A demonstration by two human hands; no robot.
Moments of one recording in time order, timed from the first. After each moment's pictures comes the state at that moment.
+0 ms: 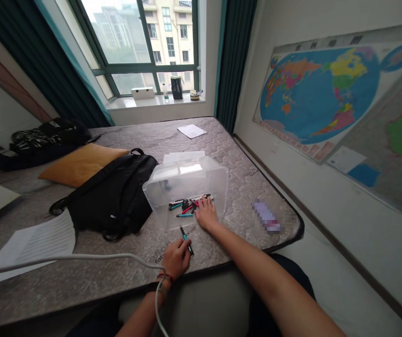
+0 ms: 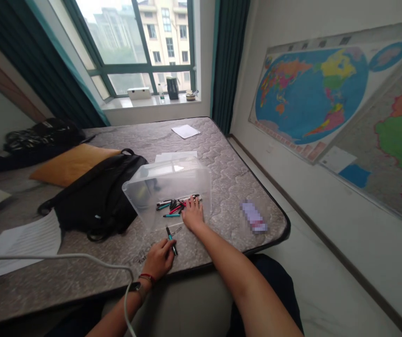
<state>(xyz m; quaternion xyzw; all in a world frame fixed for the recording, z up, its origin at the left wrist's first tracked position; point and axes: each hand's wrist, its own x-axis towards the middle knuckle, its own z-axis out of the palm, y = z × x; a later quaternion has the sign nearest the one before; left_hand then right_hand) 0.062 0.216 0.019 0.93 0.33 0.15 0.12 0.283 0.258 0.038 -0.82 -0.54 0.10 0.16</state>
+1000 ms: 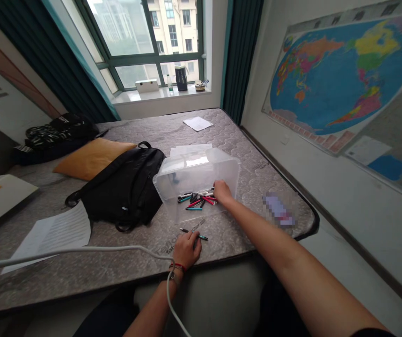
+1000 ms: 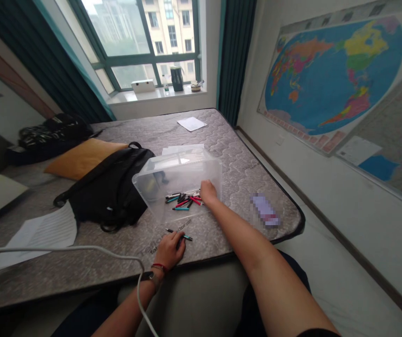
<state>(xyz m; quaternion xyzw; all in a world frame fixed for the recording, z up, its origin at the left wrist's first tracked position) 0.064 0.216 0.022 0.91 0.34 0.19 0.13 0.337 0.306 0.087 -0.86 -0.50 0.11 0.06</state>
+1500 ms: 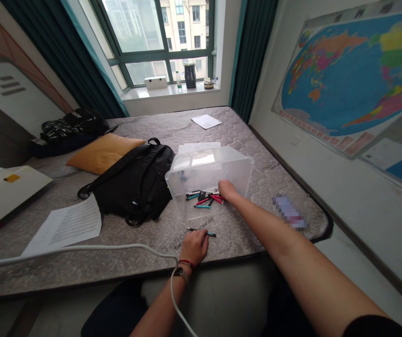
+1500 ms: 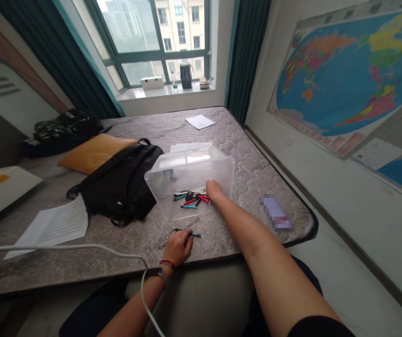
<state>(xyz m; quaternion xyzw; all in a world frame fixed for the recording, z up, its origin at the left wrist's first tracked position) 0.063 0.216 0.021 0.91 0.34 0.20 0.13 0.338 0.328 0.071 -0.83 -0.54 0.13 0.00</state>
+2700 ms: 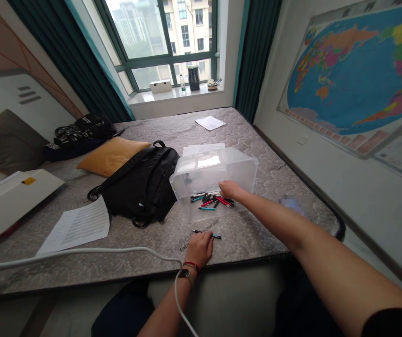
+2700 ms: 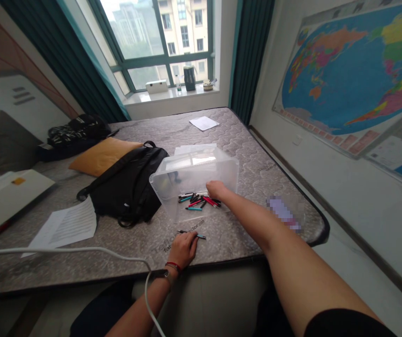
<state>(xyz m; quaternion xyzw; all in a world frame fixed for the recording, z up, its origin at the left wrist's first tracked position) 0.063 0.217 0.023 0.91 0.33 0.19 0.13 0.332 0.331 0.105 -0.72 -0.68 0.08 -0.08</state>
